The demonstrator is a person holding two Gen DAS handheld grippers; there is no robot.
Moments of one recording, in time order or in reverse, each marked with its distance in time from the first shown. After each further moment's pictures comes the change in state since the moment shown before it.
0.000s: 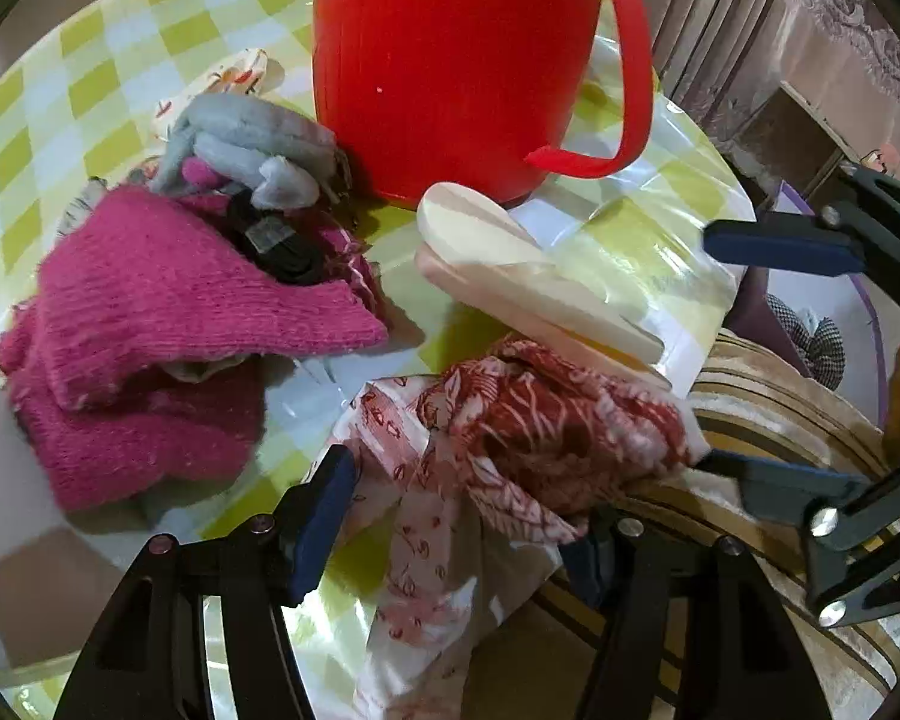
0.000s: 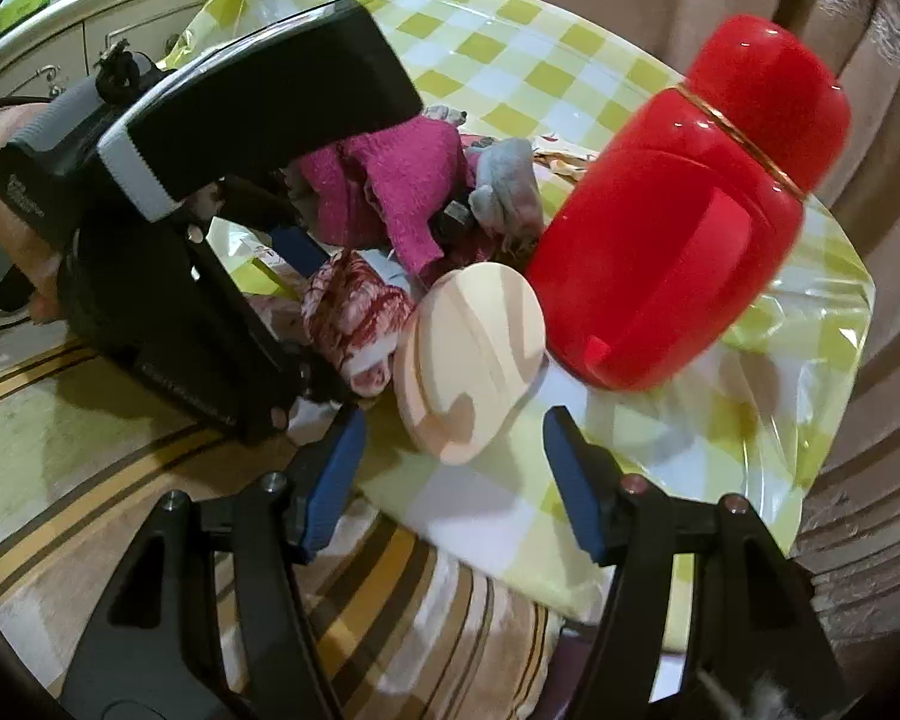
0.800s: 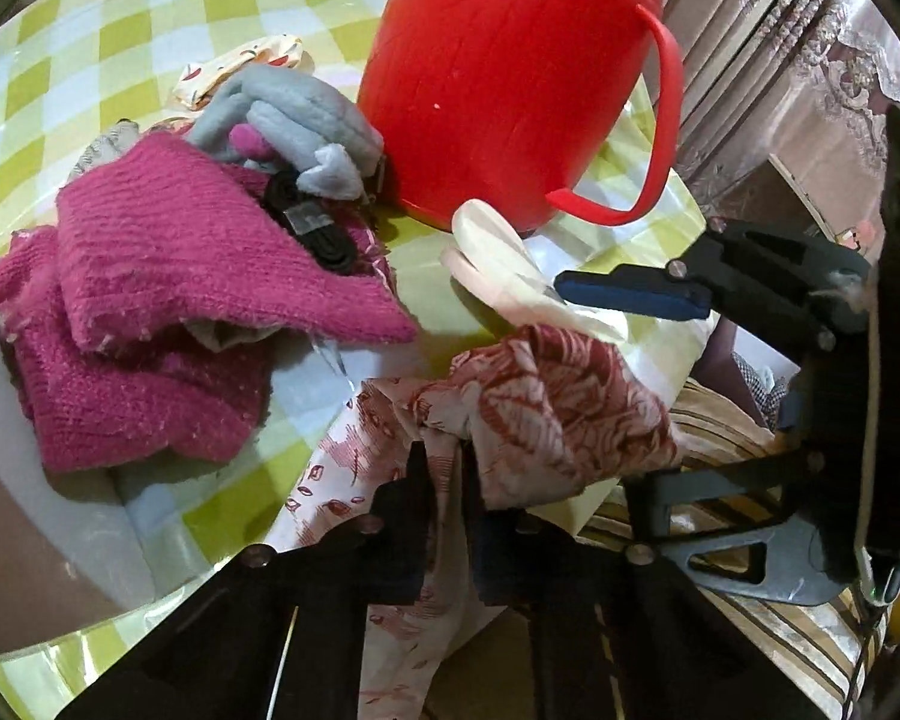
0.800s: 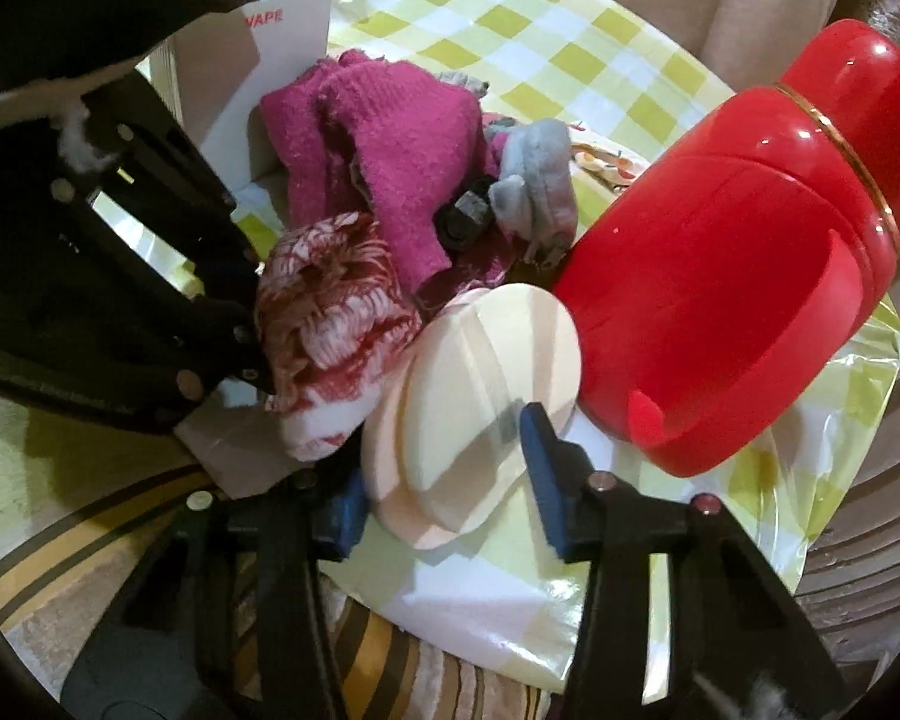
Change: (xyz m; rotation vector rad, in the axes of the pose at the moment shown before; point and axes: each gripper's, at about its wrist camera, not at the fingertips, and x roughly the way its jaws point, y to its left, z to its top) left arm -0.018 0.025 -0.019 -0.143 -0.070 -0.128; right arm 0.055 0.013 0.023 -0.076 0.044 -0.034
